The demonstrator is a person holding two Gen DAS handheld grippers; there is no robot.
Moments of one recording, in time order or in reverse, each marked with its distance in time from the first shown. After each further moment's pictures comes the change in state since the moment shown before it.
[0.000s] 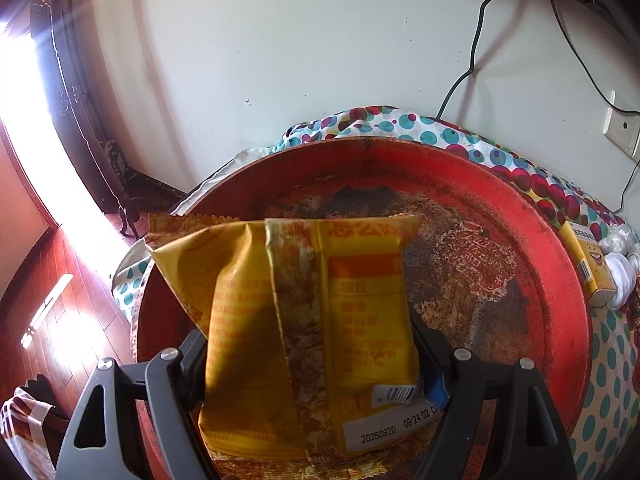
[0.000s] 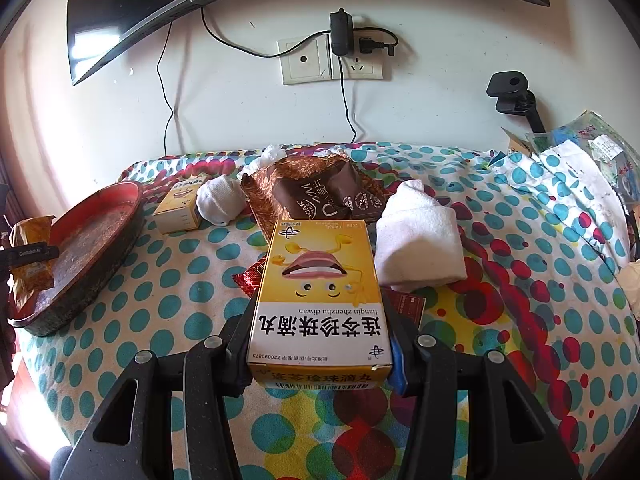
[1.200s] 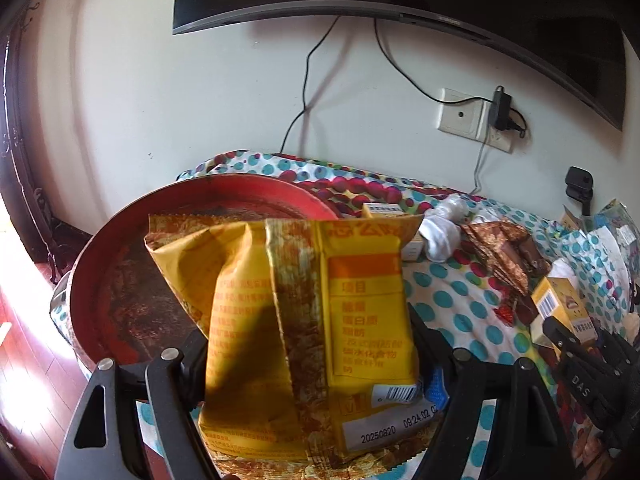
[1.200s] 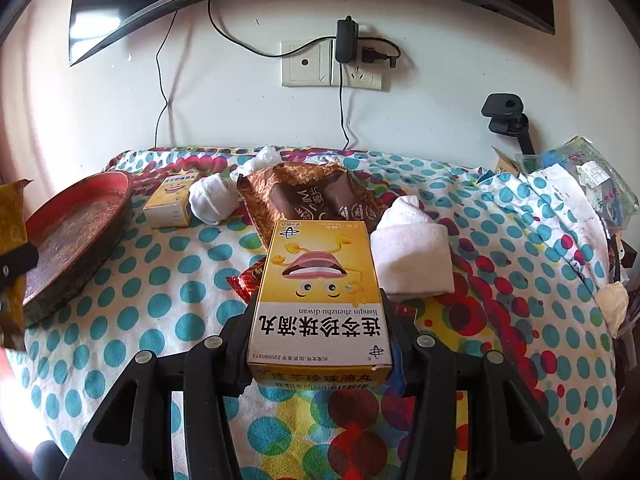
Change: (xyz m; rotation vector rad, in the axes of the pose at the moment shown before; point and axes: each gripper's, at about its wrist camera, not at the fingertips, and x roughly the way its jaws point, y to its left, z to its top) left arm -0.120 -0.090 -0.066 0.108 -0.177 -0.306; right arm -0.001 0.011 0.002 -0.064 -0.001 -0.077
